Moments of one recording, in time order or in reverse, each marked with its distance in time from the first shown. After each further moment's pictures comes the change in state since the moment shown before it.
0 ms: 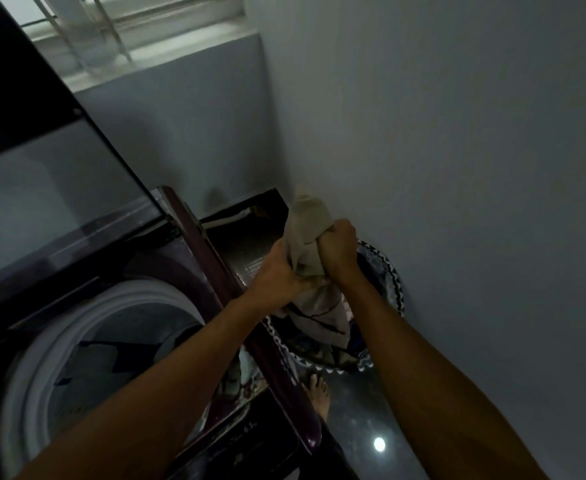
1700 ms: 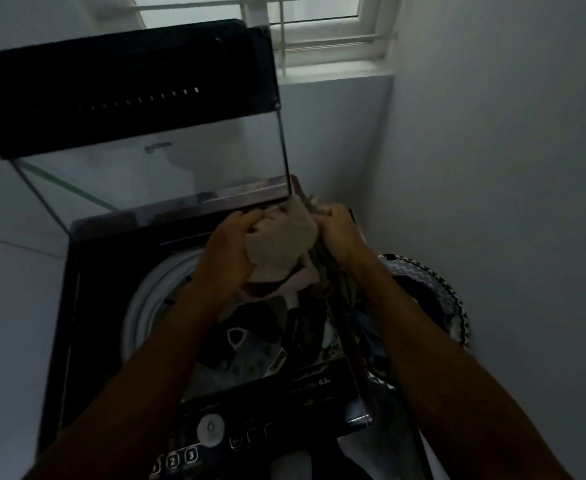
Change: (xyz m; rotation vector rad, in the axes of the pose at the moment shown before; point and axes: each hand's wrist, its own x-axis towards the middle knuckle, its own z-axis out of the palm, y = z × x) left_hand -0.181 0.015 -0.199 0.332 0.488 -0.021; right_hand -0.102 -0.111 0.106 0.031 -0.615 -0.224
